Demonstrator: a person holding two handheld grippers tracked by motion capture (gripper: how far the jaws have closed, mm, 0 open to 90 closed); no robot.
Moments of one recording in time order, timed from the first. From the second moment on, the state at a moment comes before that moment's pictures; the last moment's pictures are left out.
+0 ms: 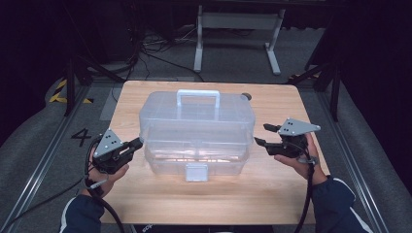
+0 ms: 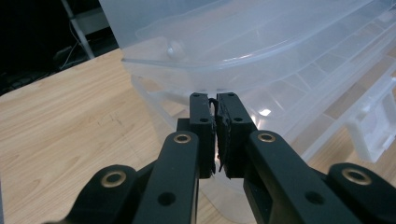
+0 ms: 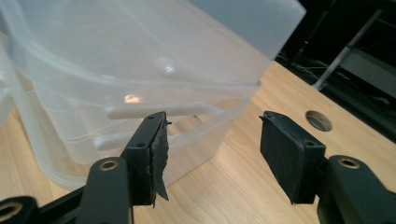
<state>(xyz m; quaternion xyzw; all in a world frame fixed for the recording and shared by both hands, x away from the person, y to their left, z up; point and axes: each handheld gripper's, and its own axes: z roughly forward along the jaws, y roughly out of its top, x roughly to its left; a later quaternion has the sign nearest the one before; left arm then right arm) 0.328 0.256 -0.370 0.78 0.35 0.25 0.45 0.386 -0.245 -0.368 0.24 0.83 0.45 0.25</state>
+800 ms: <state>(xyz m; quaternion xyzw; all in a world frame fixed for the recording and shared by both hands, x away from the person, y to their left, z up) 0.324 0.259 -0.363 0.77 0.34 0.27 0.46 0.382 -0.225 -0.371 0.24 0.78 0.50 0.29</state>
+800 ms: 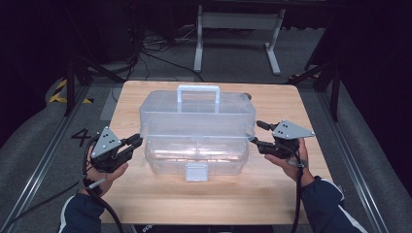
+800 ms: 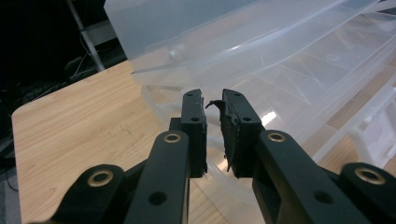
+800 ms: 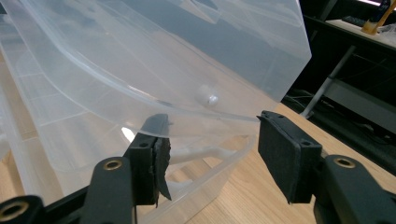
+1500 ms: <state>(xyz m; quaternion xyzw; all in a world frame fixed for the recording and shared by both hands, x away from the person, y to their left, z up) 0.303 0.276 -0.395 0.81 0.36 0.26 0.39 0.378 -0.223 -0.366 0.23 0.76 0.53 0.30</state>
